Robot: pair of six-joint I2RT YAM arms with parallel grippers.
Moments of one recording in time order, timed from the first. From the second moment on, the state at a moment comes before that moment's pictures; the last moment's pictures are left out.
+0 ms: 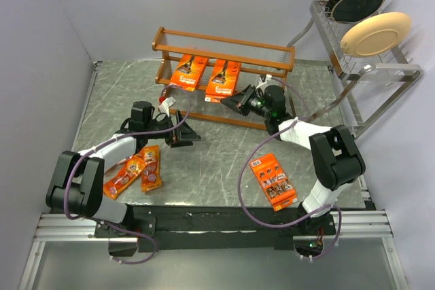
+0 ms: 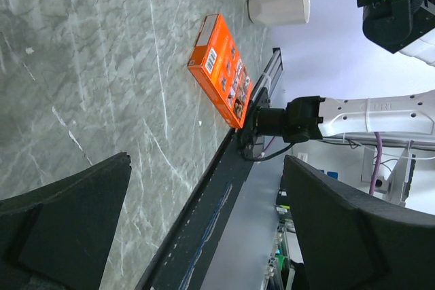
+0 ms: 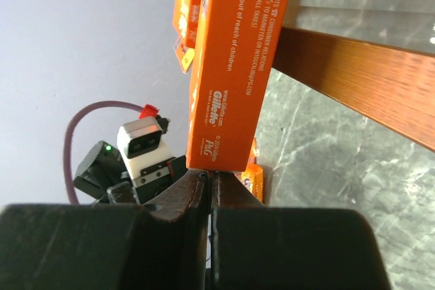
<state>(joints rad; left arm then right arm) -0.25 1.44 0.69 0.15 0.98 -0.69 0.36 1.69 0.90 0.62 -0.50 1.20</state>
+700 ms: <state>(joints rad) -0.25 1.44 0.68 0.15 0.97 -0.69 0.33 1.82 1.00 0.67 -0.52 1.20</state>
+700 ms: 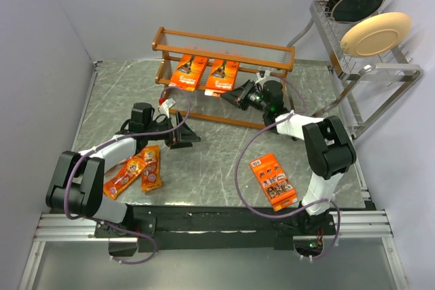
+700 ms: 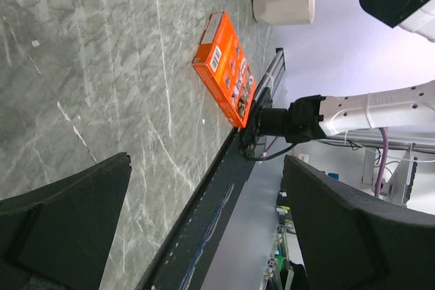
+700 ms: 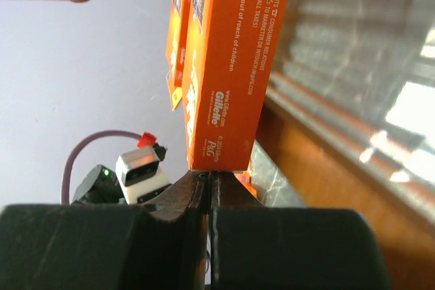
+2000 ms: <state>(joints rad) -0.44 1.42 0.55 0.31 0.83 -0.77 0.25 1.39 0.73 0.20 -0.69 0.85</state>
